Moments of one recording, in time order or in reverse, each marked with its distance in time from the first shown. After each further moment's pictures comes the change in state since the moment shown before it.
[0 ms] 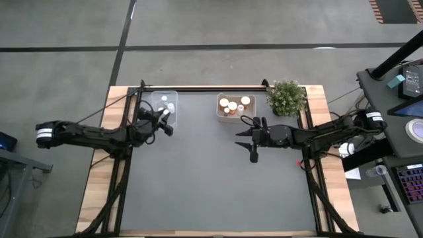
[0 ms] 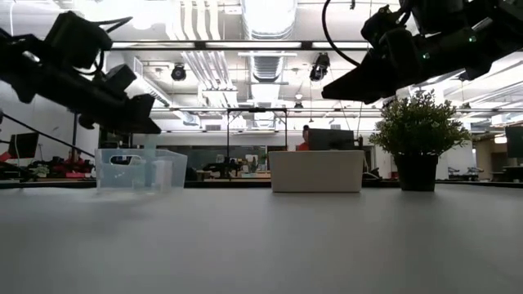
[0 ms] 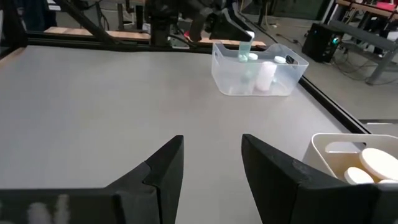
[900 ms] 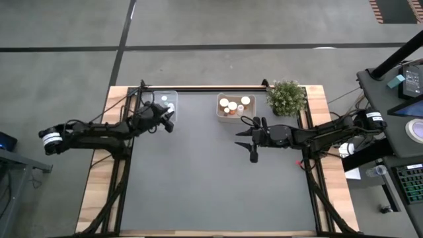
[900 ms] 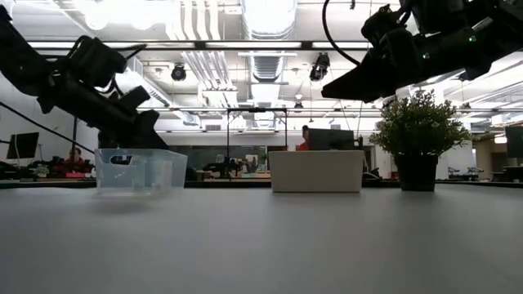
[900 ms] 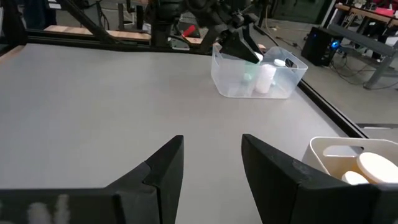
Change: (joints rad) left arm 0.335 0.146 0.021 0.064 0.493 0.107; right arm 0.000 0.000 0.000 0.005 0.001 -0.021
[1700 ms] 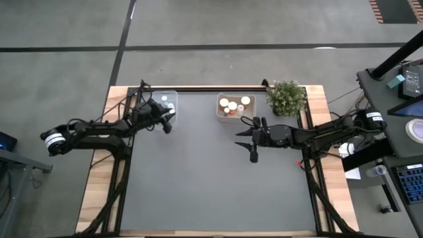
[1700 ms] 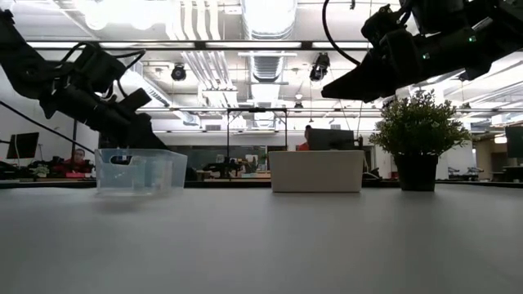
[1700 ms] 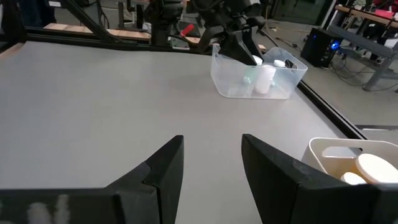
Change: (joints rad) left arm 0.148 0.052 -0.003 0.019 0.294 0.180; right arm 0.000 0.001 0.000 -0.001 0.000 -0.011
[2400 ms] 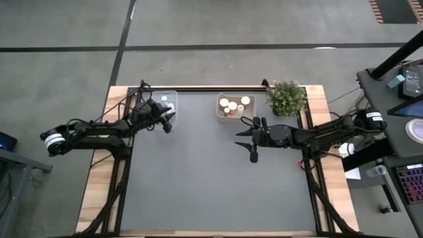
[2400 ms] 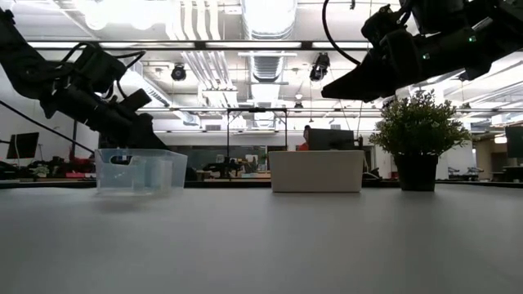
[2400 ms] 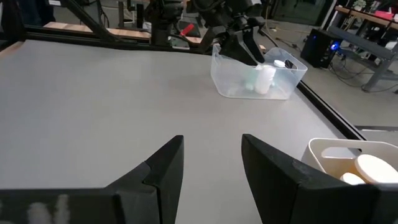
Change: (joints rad) left arm 0.001 0.023 0.001 -0.001 -0.031 -0.027; right arm 0.000 0.000 0.000 -0.001 0.000 -0.006
